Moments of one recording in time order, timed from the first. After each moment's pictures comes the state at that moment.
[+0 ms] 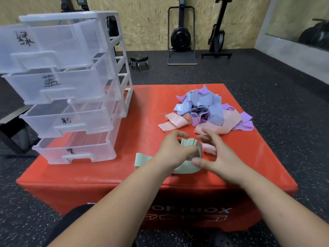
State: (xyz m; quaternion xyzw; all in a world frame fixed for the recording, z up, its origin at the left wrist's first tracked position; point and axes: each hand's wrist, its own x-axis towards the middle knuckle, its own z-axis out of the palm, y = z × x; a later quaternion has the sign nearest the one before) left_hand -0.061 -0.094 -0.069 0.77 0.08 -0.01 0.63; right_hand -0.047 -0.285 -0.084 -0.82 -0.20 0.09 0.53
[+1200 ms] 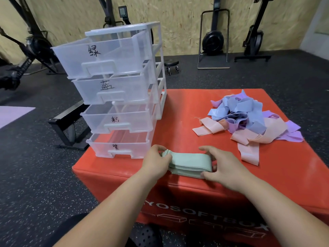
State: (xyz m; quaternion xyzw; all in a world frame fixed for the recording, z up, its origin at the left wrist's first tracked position) left_hand -0.115 0.045 -0.090 0.82 0.28 0.06 0.50; right_hand -0.031 -0.198 -0.114 -0.88 -0.33 0.05 0.34
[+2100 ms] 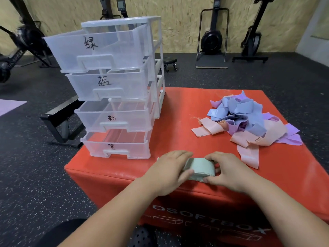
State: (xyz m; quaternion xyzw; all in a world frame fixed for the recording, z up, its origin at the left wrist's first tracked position) left_hand -0.109 0.040 -0.112 0.97 -0.15 0.08 0.17; right_hand -0.014 -0.206 -0.114 -0.89 -0.35 0.08 0.28
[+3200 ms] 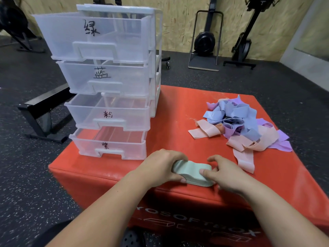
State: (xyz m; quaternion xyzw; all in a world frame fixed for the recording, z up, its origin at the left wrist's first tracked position) left_hand -0.086 0.070 -0.105 0.95 -0.16 0.04 0.25; right_hand -0.032 -0.185 -0.095 -0.94 -0.10 0.18 0.28
